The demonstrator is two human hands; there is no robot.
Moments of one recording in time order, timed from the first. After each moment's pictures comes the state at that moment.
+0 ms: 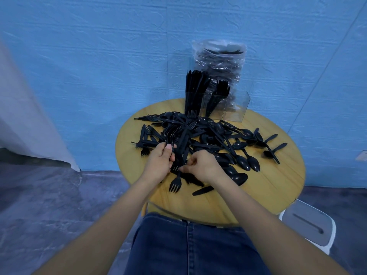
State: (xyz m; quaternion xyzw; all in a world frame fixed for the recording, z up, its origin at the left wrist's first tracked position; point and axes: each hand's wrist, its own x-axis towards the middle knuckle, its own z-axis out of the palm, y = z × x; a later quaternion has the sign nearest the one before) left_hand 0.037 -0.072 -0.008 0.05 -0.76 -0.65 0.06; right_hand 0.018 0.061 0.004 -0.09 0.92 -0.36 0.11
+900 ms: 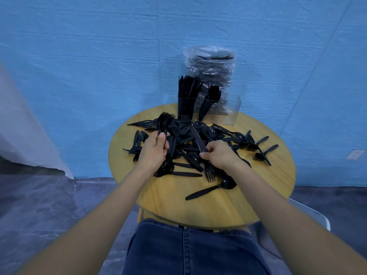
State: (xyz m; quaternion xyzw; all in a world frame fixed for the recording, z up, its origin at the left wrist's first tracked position) left_hand 0.015 -0.069 0.018 0.02 -0.77 -0.63 0.12; right_hand -0.005 0.110 0.034 -0.02 0.92 -0.38 0.09
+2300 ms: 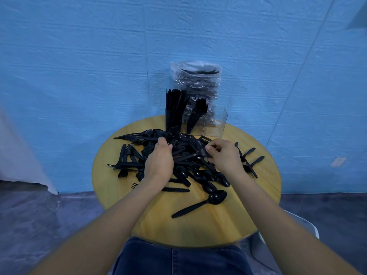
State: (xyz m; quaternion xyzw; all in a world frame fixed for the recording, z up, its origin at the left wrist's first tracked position) left_hand -0.012 -0.024 0.022 0.04 -0.94 -0.28 0.17; right_hand -0.013 0.140 0.047 0.02 0.87 -0.49 -0.10
